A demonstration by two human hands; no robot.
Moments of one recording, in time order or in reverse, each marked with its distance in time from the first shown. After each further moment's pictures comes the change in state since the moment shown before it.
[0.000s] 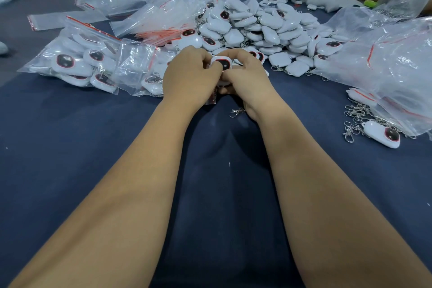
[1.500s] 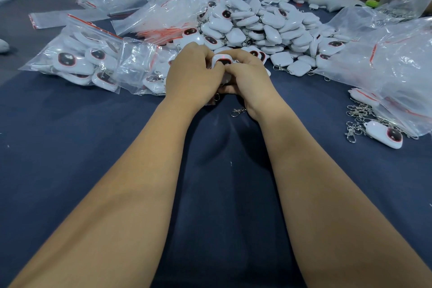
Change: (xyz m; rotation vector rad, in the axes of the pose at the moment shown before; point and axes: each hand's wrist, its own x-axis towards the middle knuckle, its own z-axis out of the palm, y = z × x) left_hand 0.004 -0.005 0.002 0.003 -0.003 0.055; right_hand 0.000 -0.003 0.003 0.078 -0.004 0.052
